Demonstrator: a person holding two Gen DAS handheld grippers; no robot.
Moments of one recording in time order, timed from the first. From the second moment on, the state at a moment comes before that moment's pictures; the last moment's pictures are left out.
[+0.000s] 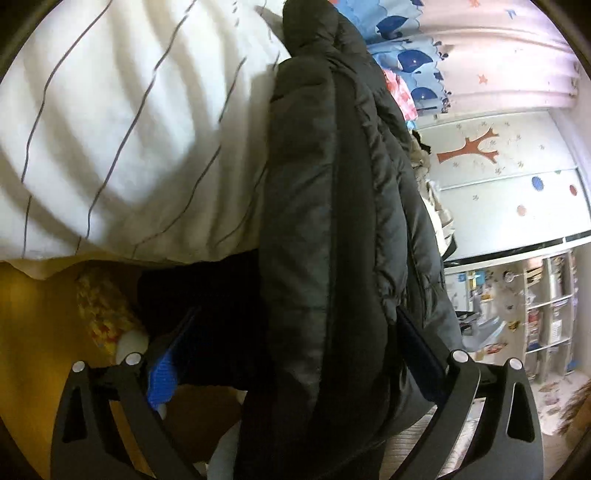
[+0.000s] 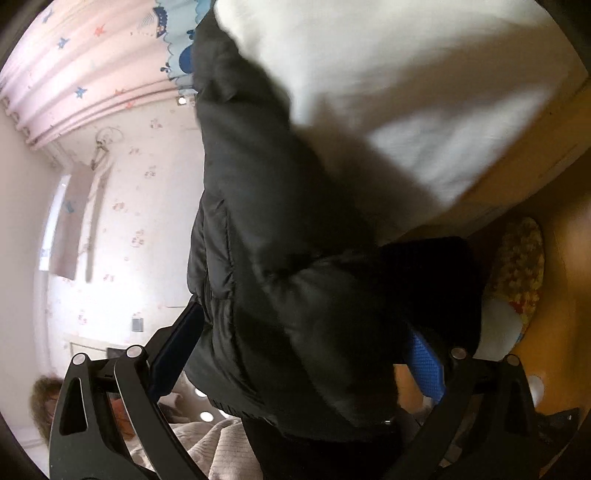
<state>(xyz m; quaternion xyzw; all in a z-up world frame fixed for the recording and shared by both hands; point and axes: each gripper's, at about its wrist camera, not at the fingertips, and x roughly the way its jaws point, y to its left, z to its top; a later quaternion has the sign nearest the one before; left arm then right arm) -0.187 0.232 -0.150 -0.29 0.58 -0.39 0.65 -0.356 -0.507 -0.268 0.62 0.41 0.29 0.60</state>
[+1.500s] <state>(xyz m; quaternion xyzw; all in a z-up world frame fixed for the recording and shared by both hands) -0.231 0.226 -0.034 -0.28 0.47 -0.36 0.76 -0.377 -0.463 -0.098 0.51 0.28 0.33 0.74</state>
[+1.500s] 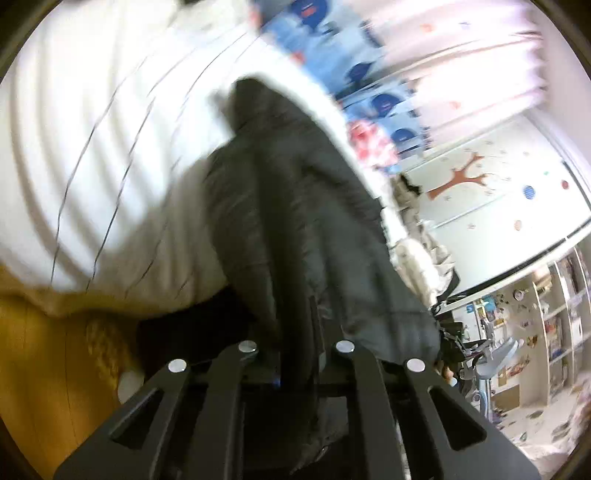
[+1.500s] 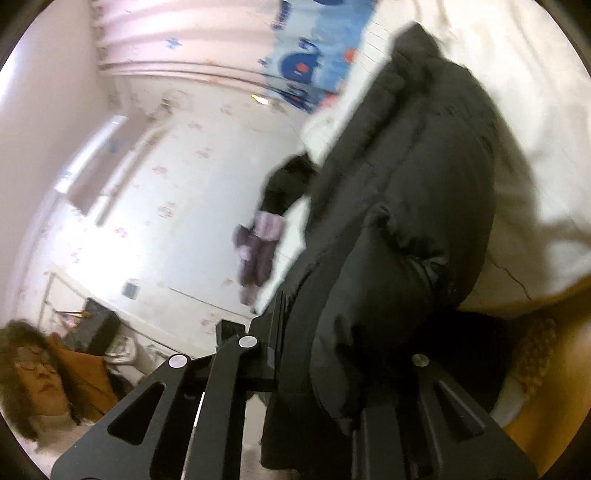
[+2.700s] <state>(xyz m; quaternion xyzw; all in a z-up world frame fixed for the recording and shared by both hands) -0.088 0.202 0.062 -0.36 0.34 -0.37 0.79 -0.207 -0.505 0.008 0.53 0.17 0.34 0.76</state>
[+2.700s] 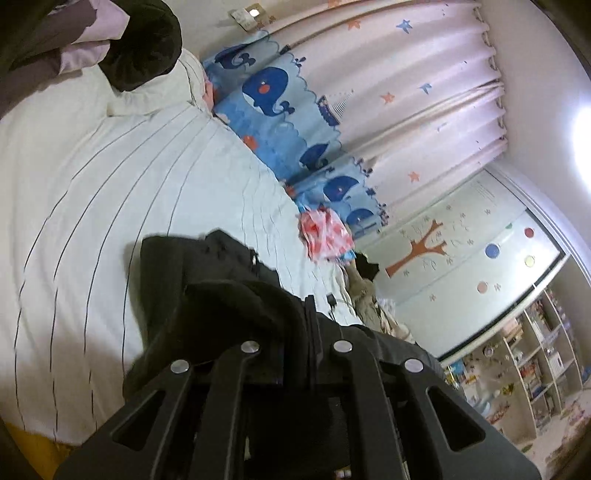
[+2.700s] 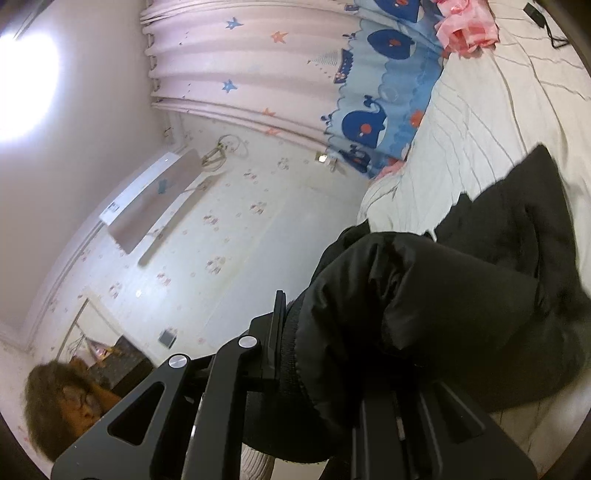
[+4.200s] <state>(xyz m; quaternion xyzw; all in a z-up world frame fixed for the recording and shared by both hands) 0.069 0.175 -0.015 -0.46 0.42 -0.20 0.76 -0.002 -0.536 -0.037 0.55 0.26 0.16 0.77</state>
